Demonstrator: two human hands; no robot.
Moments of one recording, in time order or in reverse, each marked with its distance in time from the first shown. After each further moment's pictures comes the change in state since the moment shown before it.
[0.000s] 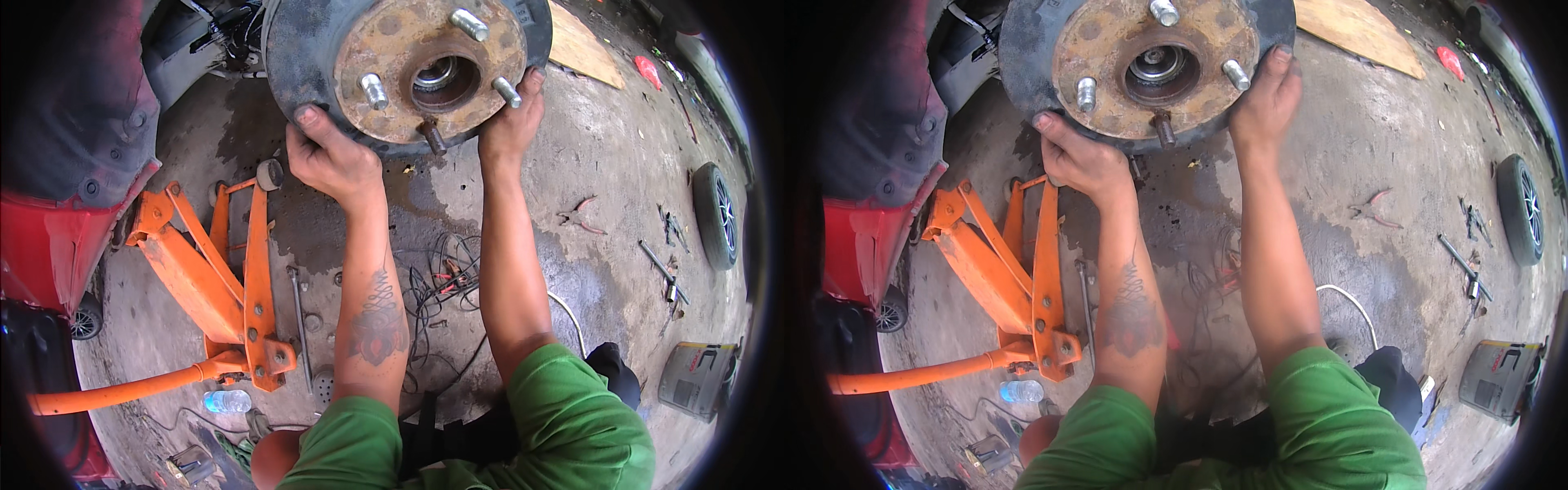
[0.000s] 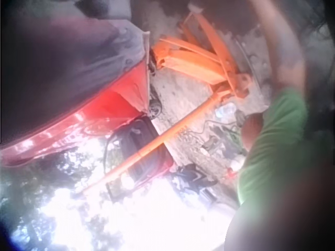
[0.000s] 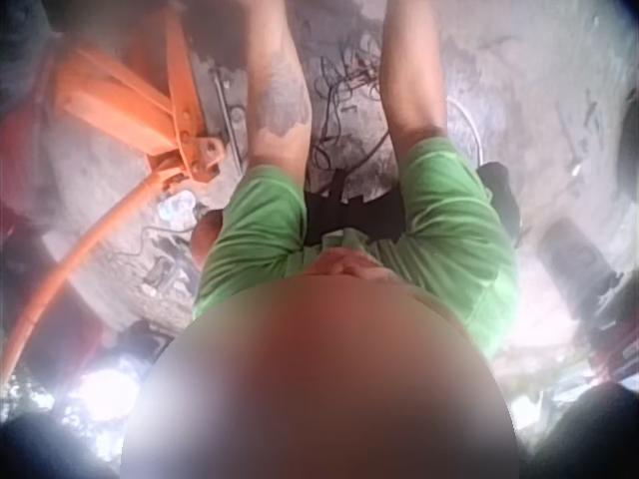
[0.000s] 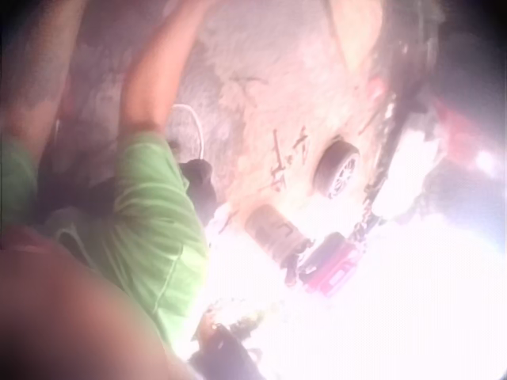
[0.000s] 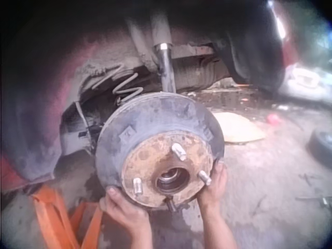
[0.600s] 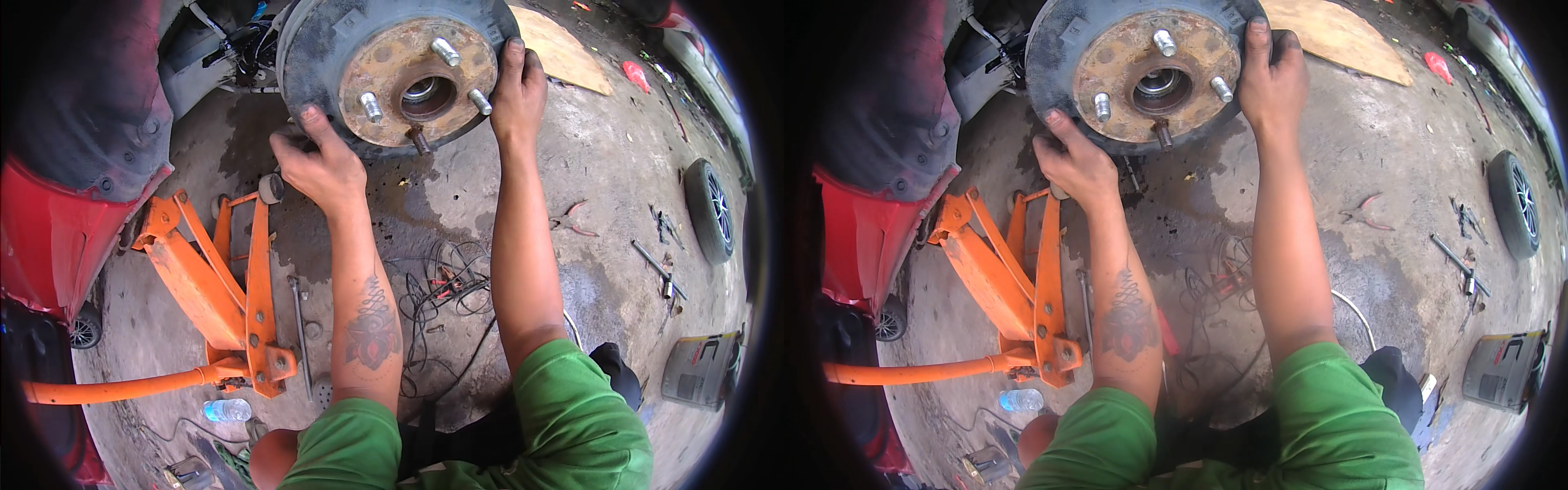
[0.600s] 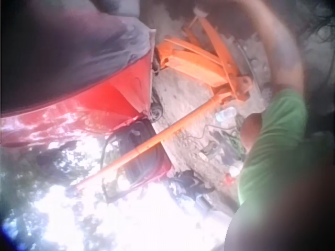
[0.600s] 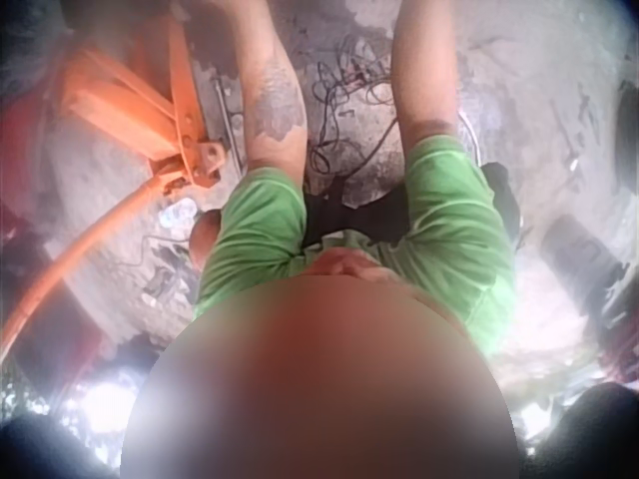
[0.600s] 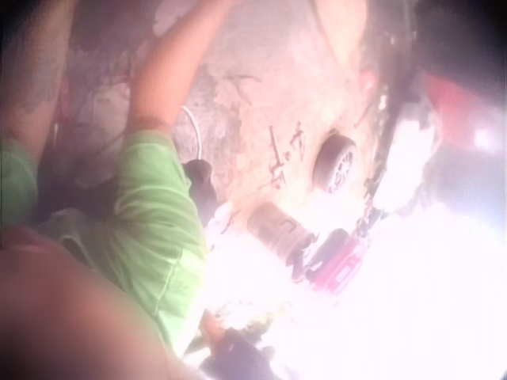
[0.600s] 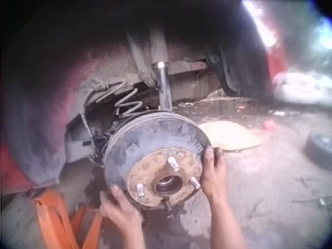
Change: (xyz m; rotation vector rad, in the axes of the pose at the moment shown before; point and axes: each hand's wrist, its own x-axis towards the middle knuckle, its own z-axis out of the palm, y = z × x) left_hand 0.018 0.018 -0.010 0.273 -0.031 0.002; right_hand 0.045 -0.043 -0.010 -0.468 -0.137 -0.136
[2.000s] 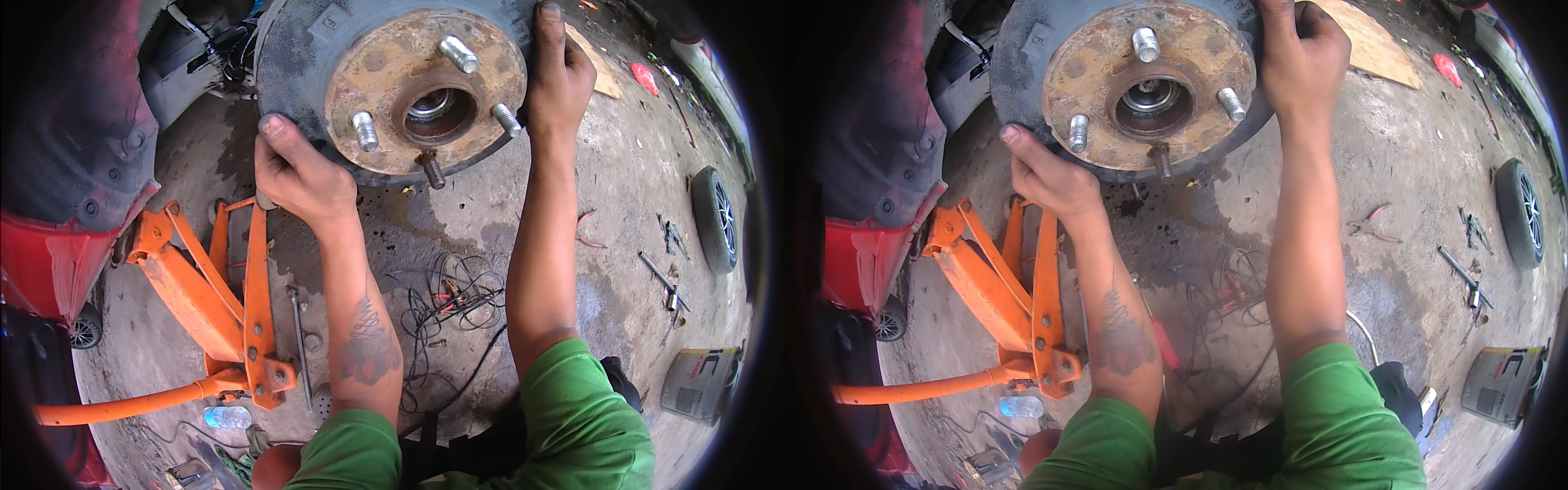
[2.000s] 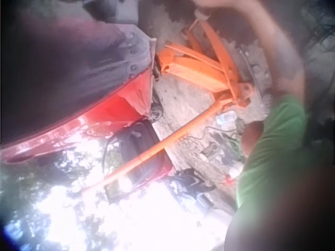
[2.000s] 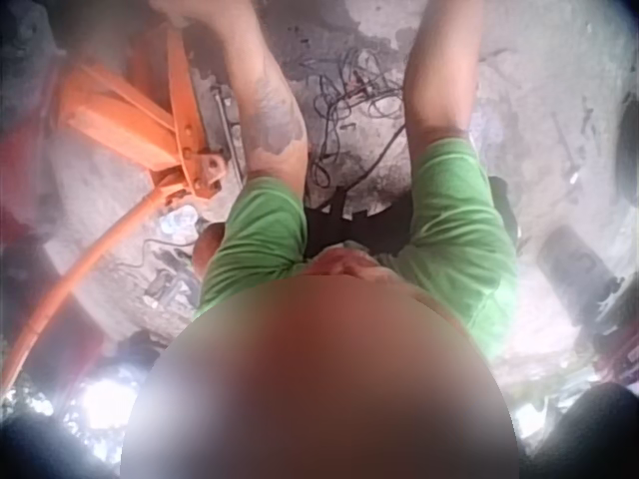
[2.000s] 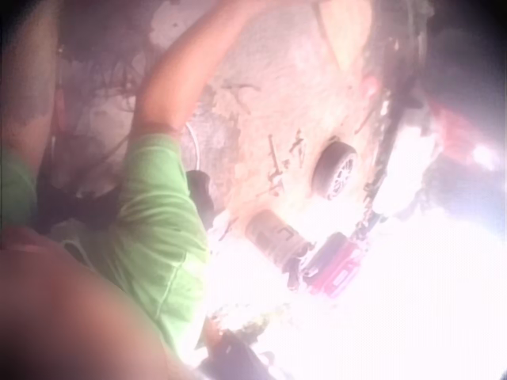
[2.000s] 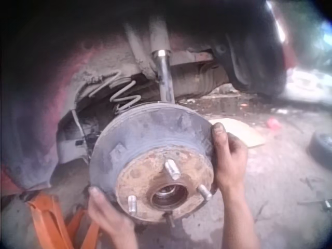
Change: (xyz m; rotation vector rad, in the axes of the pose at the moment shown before) left_hand 0.015 -0.002 0.012 -0.289 -0.034 0.115; right_hand 0.036 -0.006 0.002 0.228 -0.086 0.032
